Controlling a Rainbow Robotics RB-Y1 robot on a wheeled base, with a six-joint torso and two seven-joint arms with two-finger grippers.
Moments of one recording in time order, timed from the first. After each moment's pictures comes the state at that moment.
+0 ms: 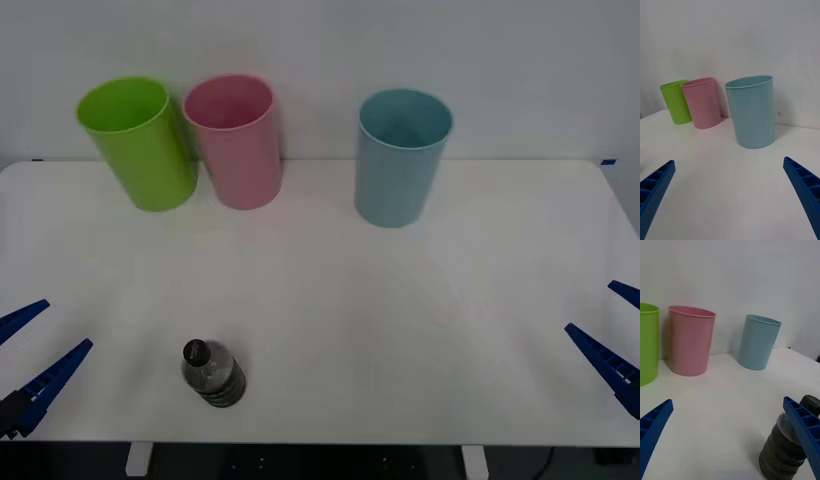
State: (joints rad) right arm 0.35 -0.40 -0.52 -1.66 0.96 -1.22 0.00; left arm 0.40 0.40 0.51 -1.64 -0.93 -1.22 -0.01
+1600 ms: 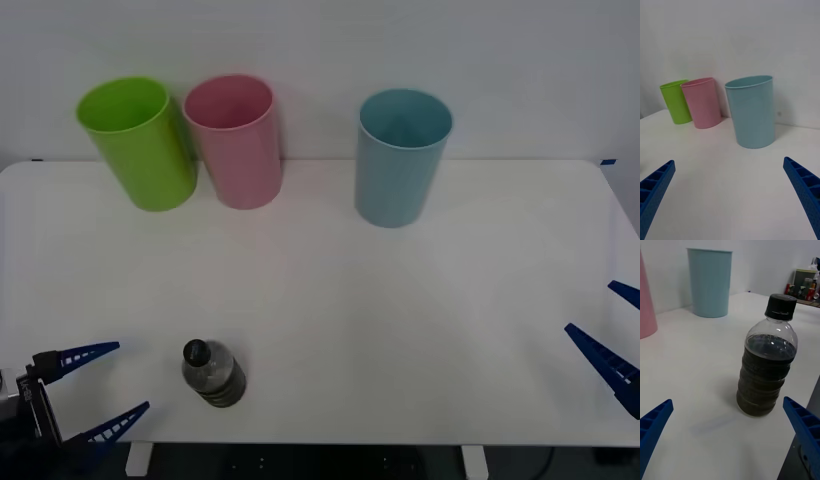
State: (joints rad) right arm 0.35 -0.40 -0.52 -1.66 0.96 -1.22 0.00; left arm 0.23 0.48 0.35 -1.31 -1.12 -1.39 -0.33
